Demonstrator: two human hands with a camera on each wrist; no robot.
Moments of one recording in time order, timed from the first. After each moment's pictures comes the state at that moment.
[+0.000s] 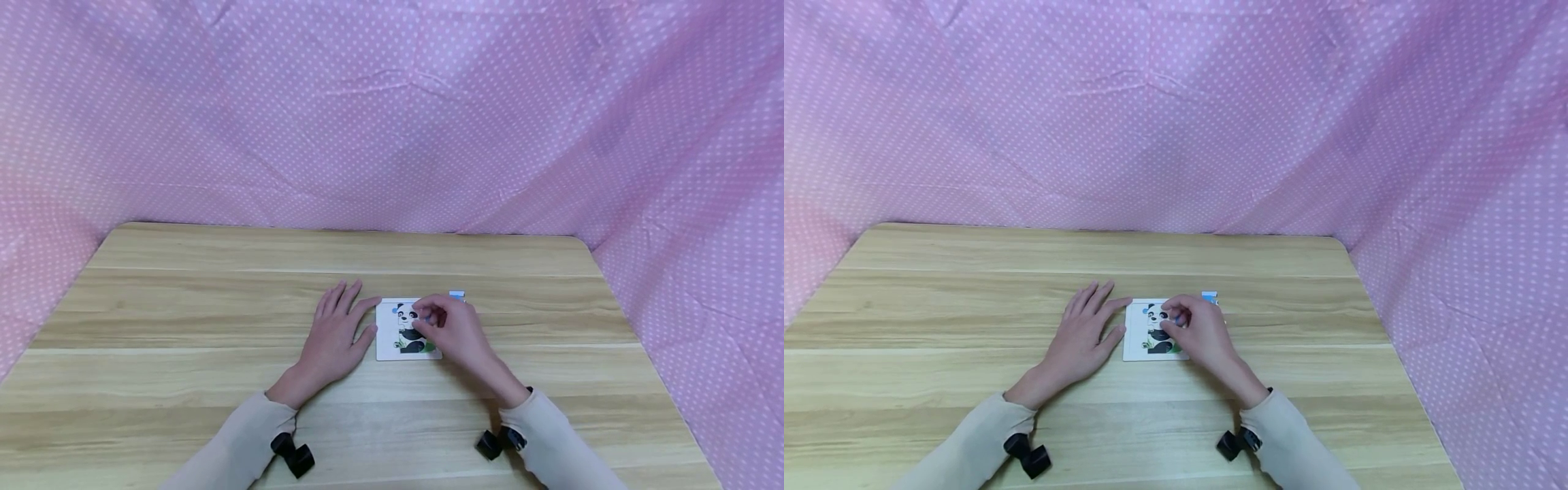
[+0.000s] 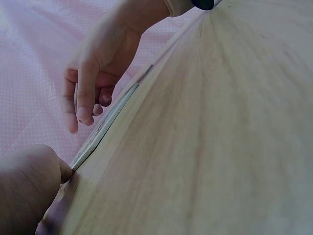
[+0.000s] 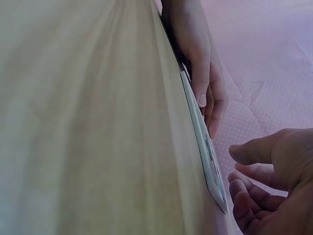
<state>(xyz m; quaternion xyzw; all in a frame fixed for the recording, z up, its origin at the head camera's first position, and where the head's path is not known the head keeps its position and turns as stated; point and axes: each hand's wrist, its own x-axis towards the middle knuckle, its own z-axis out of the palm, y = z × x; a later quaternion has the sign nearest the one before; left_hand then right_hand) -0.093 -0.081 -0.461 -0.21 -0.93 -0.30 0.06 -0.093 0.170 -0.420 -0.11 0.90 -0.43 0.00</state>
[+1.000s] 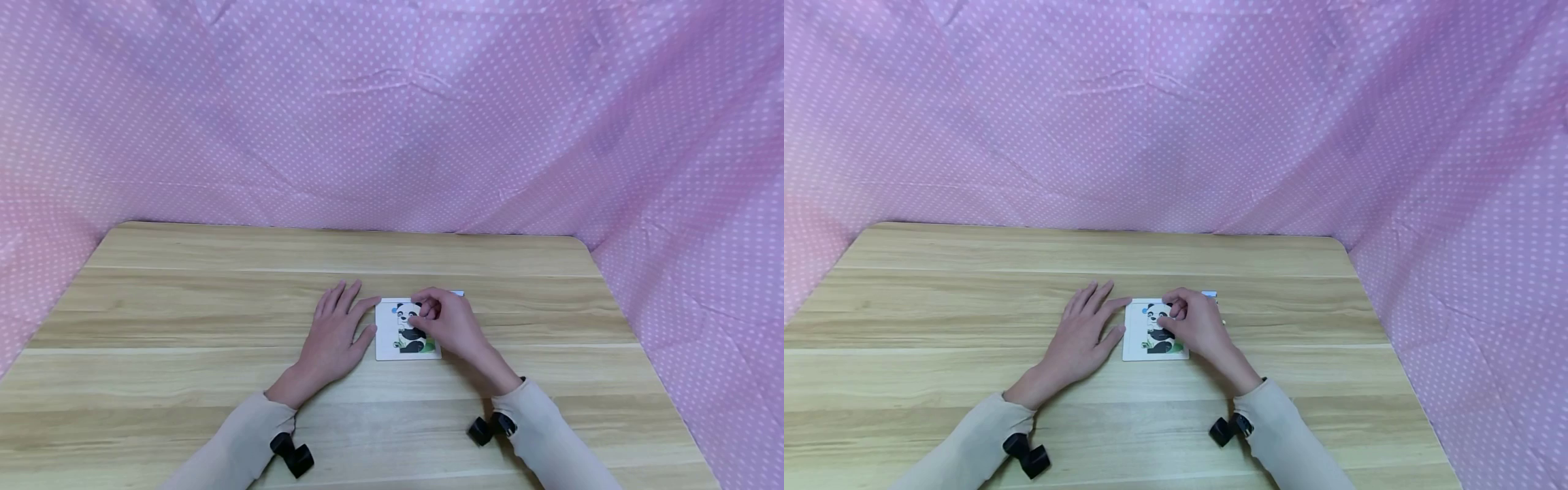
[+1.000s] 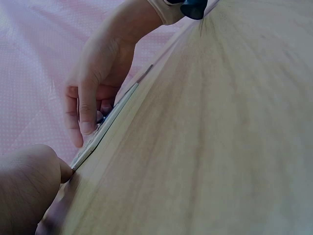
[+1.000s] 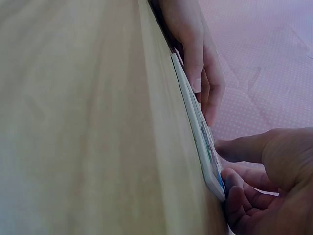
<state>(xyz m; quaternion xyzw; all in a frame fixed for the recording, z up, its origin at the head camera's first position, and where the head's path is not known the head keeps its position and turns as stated) -0.093 -0.082 -0.463 -0.21 -0.93 -0.30 0.04 -0.112 0.169 -0.425 -0.11 0.90 -0.43 0.04</state>
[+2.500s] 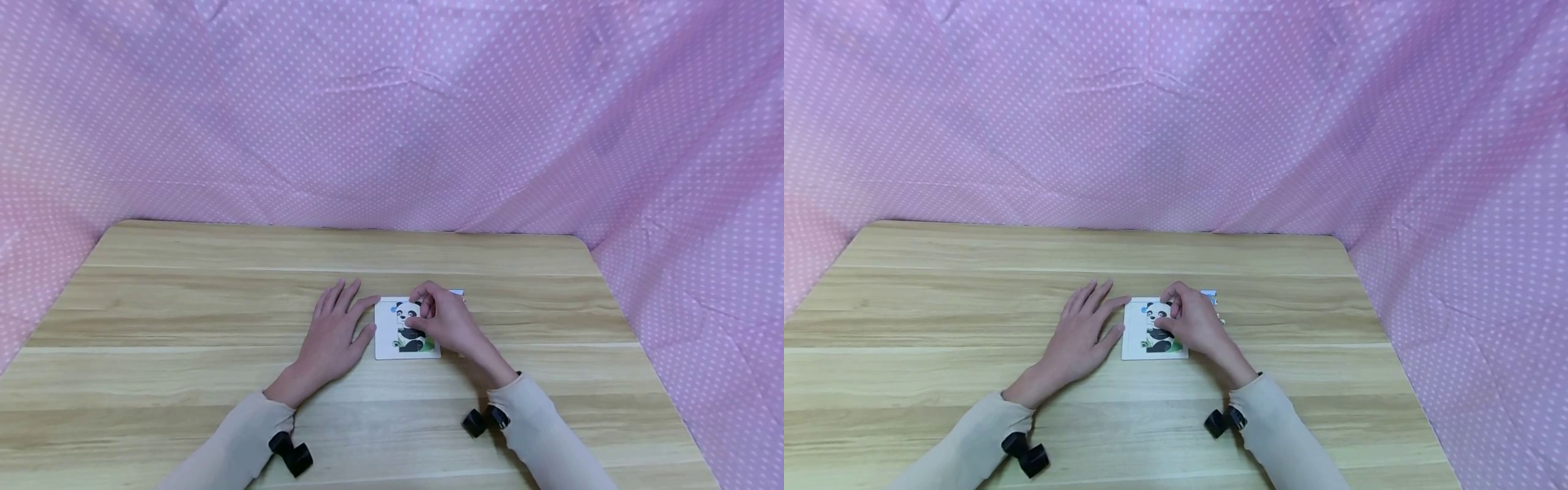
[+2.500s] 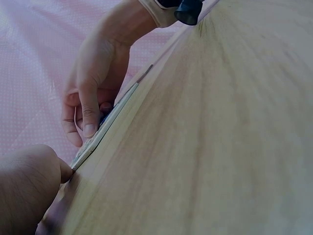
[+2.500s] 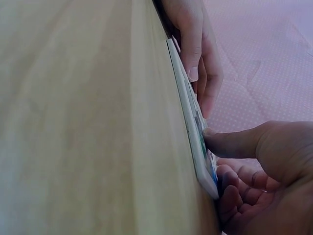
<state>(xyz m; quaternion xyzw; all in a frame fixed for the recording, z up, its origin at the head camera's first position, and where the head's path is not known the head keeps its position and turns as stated) -0.094 -0.083 -0.462 -0.21 -0.93 -0.30 0.05 -0.116 0.166 -0.421 -0.11 0.90 -0.41 0.07</state>
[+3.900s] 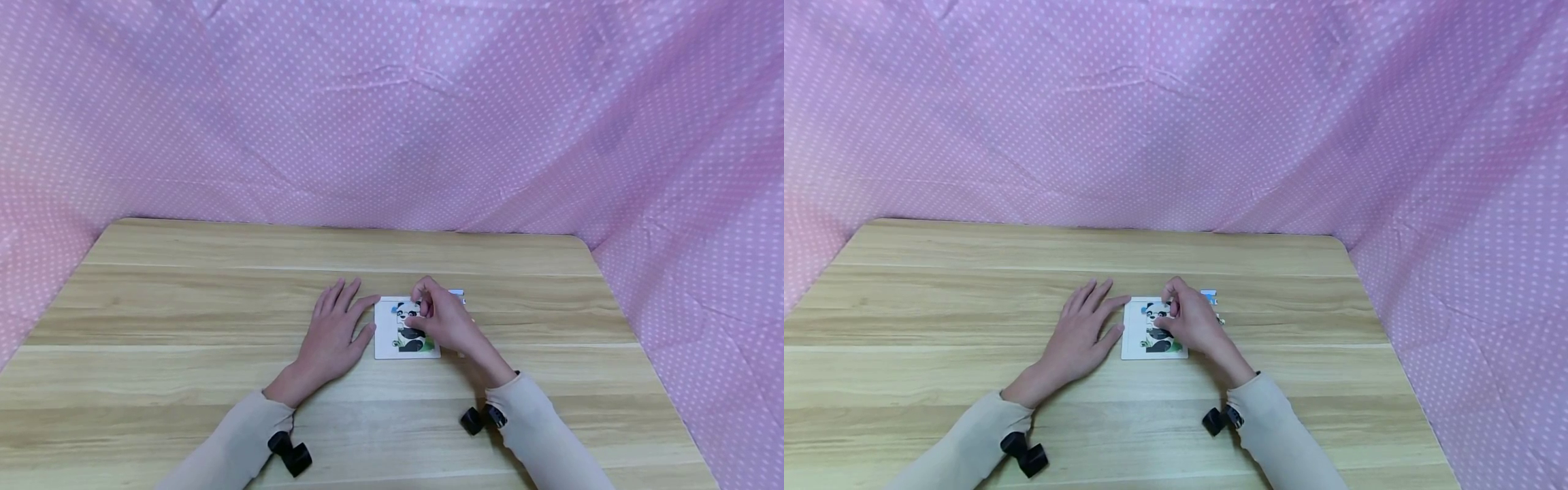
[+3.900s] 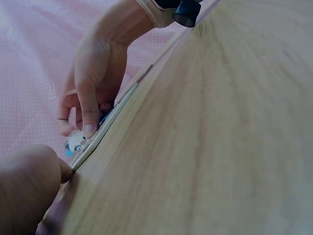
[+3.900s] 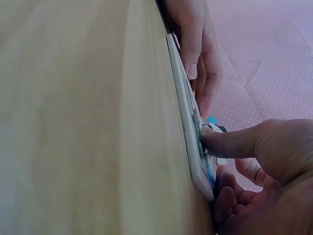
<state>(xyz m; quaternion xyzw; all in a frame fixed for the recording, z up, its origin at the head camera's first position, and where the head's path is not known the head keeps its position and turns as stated) -0.093 -0.083 -0.462 -0.21 -0.93 -0.30 0.05 -0.125 0.172 -0.439 -0.13 0.89 -0.43 0.08</state>
